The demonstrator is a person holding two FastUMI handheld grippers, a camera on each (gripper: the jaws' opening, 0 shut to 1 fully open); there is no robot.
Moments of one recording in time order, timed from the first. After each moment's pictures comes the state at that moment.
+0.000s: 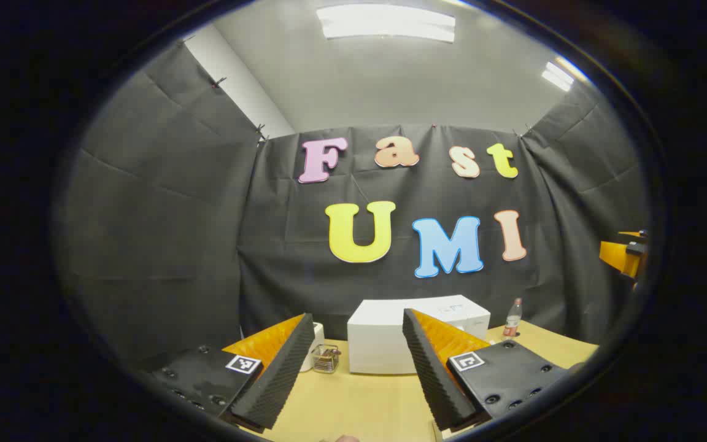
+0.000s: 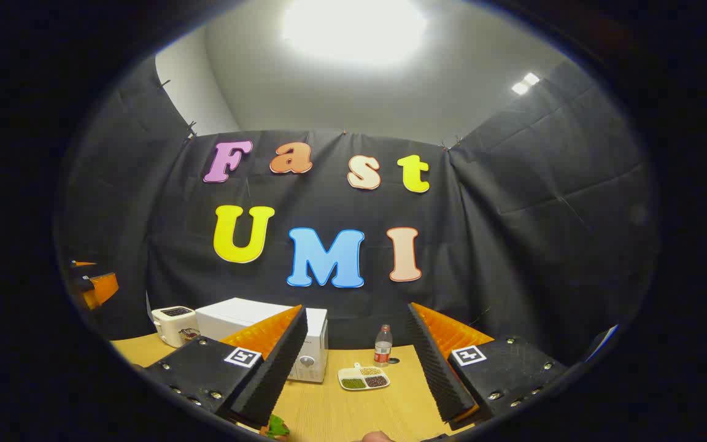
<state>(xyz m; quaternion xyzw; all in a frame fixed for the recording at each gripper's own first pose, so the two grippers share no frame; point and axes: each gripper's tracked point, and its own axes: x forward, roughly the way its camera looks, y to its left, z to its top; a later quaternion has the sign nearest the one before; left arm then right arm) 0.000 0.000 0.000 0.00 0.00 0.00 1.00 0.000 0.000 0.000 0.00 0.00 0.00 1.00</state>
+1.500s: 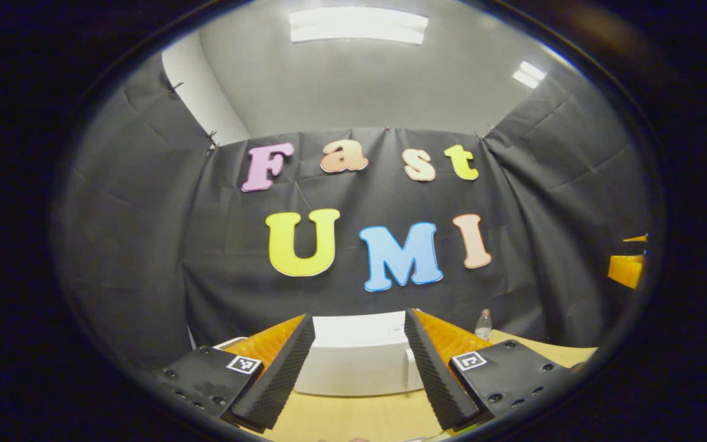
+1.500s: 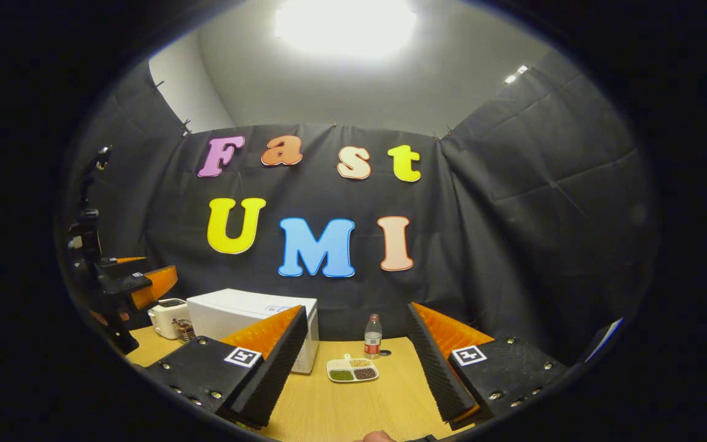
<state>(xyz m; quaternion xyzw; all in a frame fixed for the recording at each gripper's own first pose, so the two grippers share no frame) 0.105 -0.157 -0.017 0.01 -0.03 -0.11 0.99 0.001 -0.051 -0.026 0.01 0.01 -0.02 1.00</state>
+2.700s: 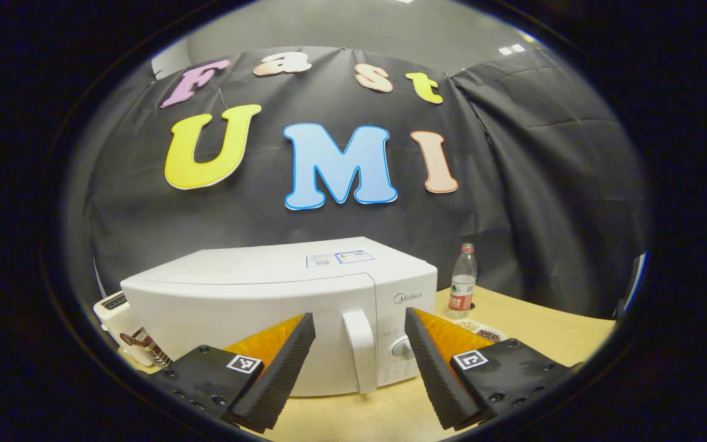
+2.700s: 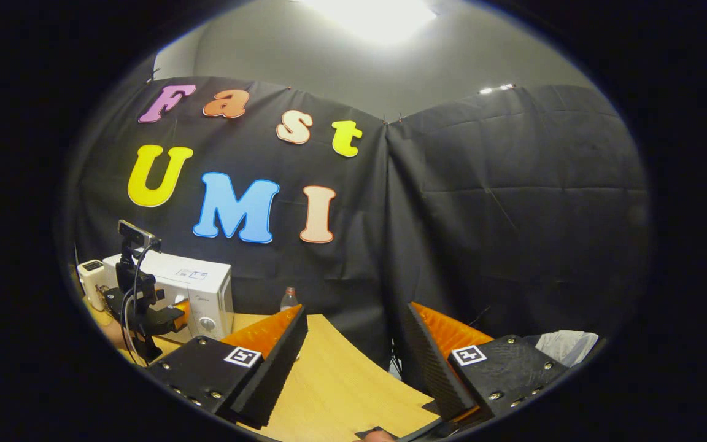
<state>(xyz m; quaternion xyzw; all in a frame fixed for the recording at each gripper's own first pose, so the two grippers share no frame) 0.291 -0.308 -0.243 0.01 0.11 -0.23 0.97 -0.007 -0.105 -0.053 -0.07 0.10 -0.21 0.97</state>
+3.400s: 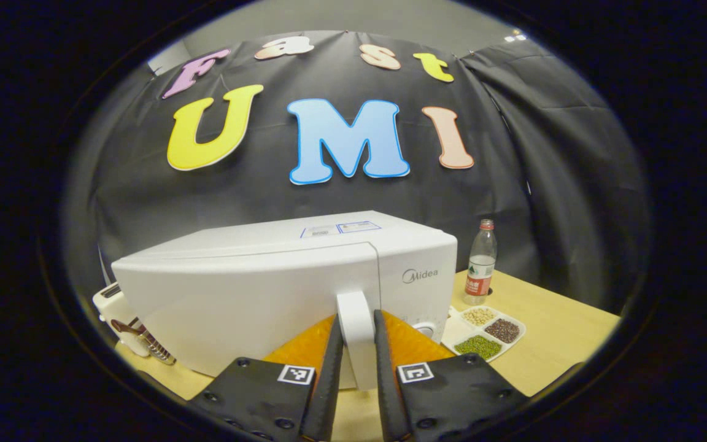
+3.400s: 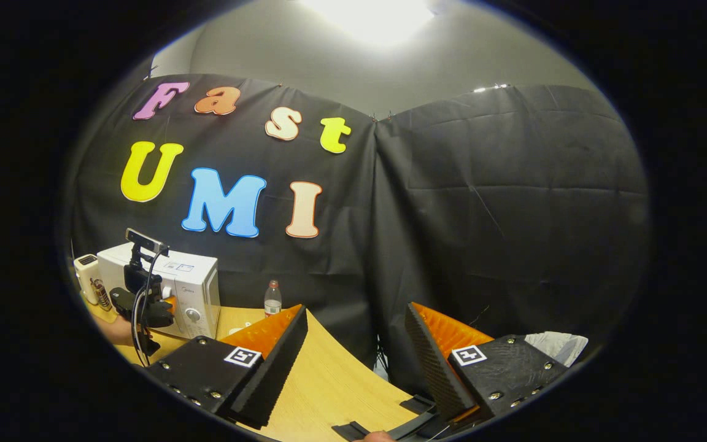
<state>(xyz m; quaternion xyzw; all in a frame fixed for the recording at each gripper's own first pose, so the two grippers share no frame) 0.303 -0.319 -0.279 0.03 0.16 -0.20 0.97 -0.034 -0.135 -0.047 -0.07 0.10 -0.23 0.96</state>
